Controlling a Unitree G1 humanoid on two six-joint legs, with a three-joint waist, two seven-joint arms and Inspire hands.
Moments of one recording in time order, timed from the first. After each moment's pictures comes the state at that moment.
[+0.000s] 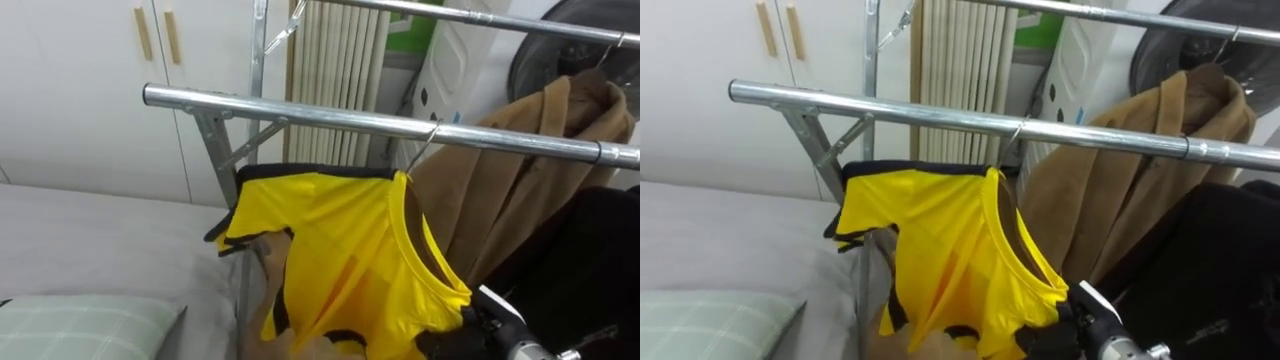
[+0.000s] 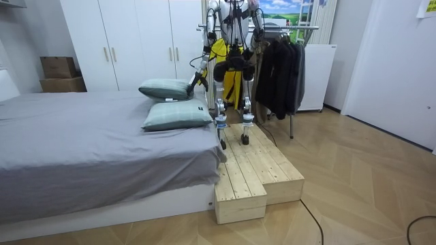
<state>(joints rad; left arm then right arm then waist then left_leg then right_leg) 0.25 0.22 0.14 1.02 0.30 0.24 0.31 -0.17 -0.36 0.07 0.67 0.07 -0.03 0.30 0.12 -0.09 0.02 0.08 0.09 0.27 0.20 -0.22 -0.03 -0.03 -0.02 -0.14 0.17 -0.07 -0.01</state>
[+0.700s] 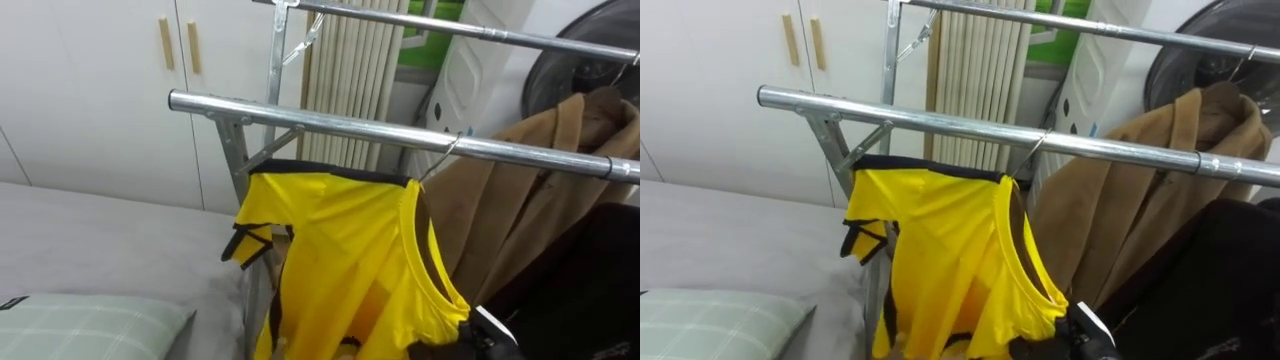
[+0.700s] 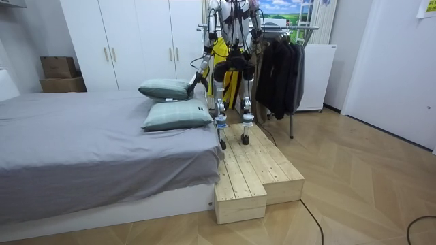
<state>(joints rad) 0.25 0.21 0.16 1.02 0.30 0.23 0.33 -0.18 -0.29 0.05 0.83 0.07 -0.10 0.26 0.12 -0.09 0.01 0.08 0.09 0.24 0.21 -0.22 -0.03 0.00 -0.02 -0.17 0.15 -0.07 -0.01</state>
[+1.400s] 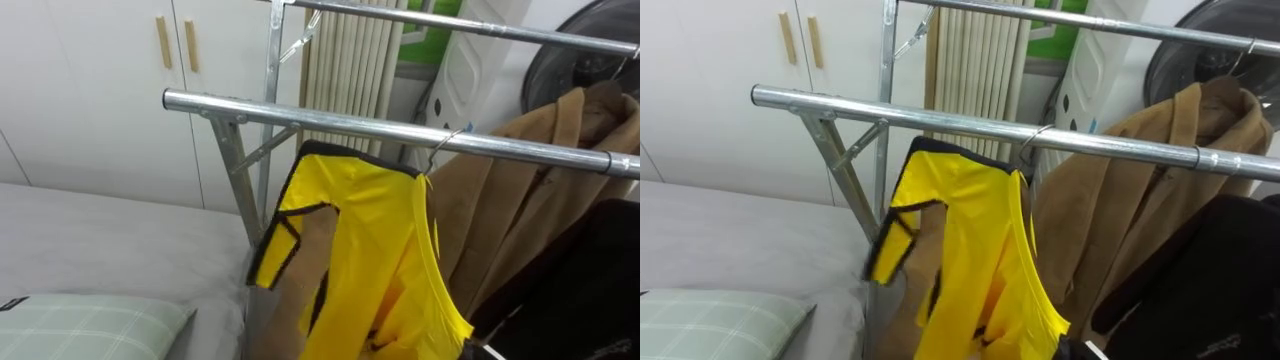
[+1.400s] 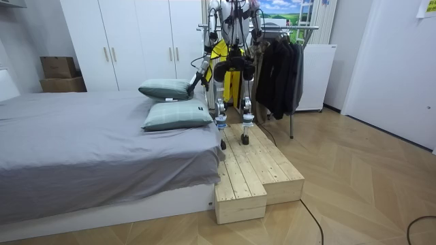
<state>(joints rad) 0.25 0.20 0.15 1.02 0.27 0.22 0.33 -0.16 -0.28 0.05 0.91 0.08 -0.07 0.21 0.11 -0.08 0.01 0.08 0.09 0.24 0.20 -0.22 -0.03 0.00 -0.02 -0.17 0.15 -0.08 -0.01</state>
